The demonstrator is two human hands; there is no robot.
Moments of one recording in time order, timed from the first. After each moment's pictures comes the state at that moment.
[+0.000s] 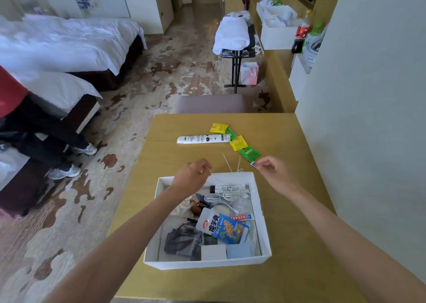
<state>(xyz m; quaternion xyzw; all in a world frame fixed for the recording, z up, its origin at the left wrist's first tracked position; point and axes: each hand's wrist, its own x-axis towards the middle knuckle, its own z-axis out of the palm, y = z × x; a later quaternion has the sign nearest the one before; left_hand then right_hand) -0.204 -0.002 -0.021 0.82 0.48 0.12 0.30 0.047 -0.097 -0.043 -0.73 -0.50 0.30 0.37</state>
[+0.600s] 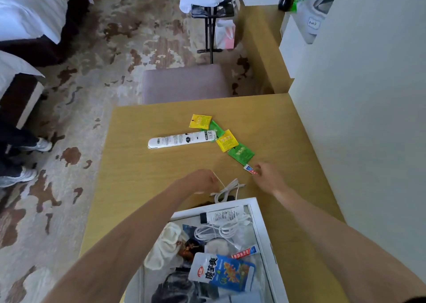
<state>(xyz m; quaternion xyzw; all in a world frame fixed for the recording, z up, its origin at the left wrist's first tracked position) -0.108 0.124 -0.123 0.83 0.36 -0.22 0.36 0.096 0.007 -0.152 -0.85 -0.43 0.28 0.13</state>
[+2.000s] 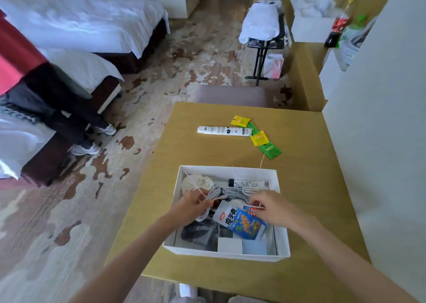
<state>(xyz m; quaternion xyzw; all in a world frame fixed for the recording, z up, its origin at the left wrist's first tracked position) -0.288 -0.060 -0.064 0.72 0.48 0.09 0.49 -0.029 -0.123 -0.053 -0.65 -0.68 0.33 0.05</state>
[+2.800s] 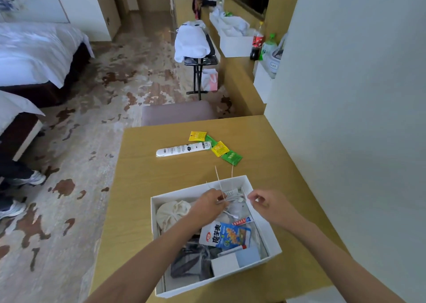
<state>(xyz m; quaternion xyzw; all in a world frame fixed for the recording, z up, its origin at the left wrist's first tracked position) -0.186 -0.021 -0.069 0.85 0.36 0.05 0.38 -0.021 -0.158 -0.034 -0.77 -0.54 0.24 0.24</state>
